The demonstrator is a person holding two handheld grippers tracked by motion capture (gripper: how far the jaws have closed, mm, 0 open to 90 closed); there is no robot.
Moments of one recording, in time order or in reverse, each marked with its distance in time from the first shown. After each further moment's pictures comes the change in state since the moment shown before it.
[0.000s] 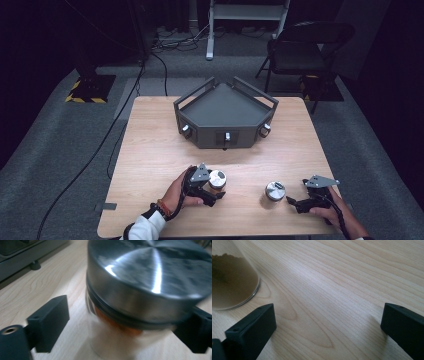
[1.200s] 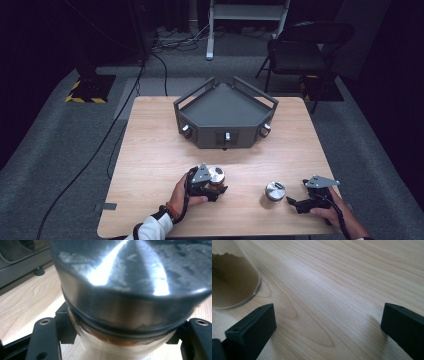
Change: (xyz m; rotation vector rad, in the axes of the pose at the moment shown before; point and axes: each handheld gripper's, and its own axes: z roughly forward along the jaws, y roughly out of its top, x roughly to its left) left arm -0.009 -0.006 0.003 -0.049 0.039 -0.015; right arm 0.001 0.000 -0.001 0.001 -0.001 0.000
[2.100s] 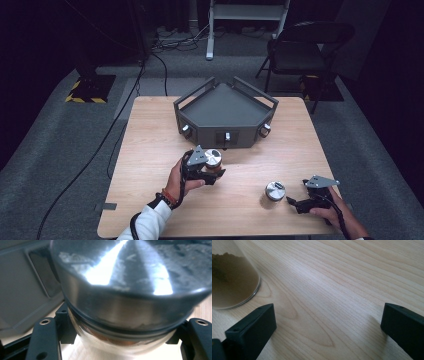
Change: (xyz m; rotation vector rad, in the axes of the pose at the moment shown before) left arm 0.018 0.044 -0.023 -0.049 0.044 -0.011; right arm 0.000 0.001 0.000 0.002 -0.001 0.002
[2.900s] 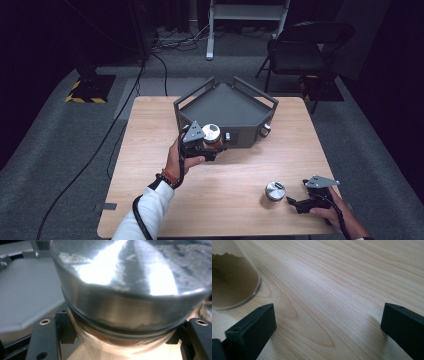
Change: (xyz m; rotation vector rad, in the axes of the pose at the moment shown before) left arm 0.018 0.046 -0.015 -0.118 0.058 0.004; right arm 0.000 0.000 0.000 -0.001 0.000 0.000
